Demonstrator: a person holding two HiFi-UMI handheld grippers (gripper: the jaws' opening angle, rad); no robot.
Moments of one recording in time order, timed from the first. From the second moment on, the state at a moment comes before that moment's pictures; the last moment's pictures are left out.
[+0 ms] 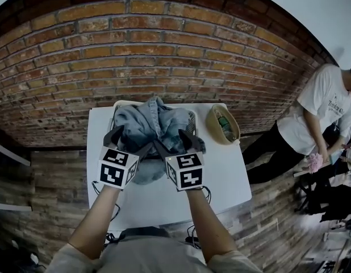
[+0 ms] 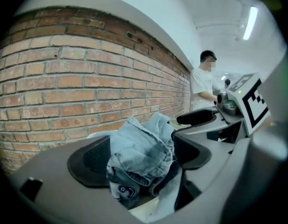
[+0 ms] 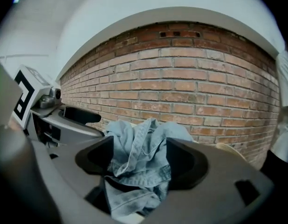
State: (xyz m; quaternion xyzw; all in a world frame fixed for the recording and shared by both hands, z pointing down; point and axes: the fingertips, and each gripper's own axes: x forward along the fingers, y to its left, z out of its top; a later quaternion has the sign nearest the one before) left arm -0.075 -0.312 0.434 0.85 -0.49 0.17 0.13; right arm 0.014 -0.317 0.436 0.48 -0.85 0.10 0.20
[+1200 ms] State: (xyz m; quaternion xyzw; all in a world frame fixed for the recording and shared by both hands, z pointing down) left arm -0.050 -0.180 0.311 0.86 -0.50 0.07 0.02; right arm 0.003 -0.184 0.315 0.49 -0.87 0.00 0.06
